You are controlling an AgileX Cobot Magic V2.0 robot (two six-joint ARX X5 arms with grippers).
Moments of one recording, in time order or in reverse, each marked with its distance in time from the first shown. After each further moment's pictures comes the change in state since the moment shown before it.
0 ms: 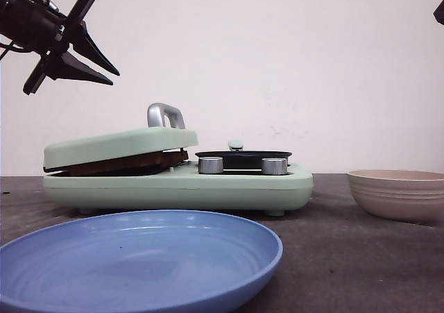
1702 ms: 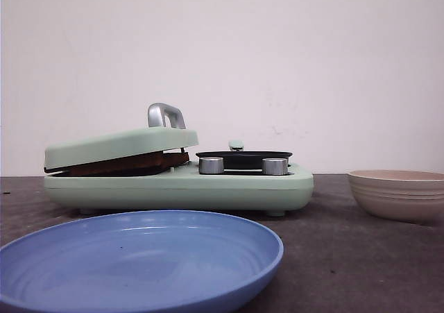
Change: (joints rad) left arm -0.016 -0.965 -0.446 -0.146 -0.246 0.361; right arm 0.000 0.000 0.000 0.144 0.095 0.000
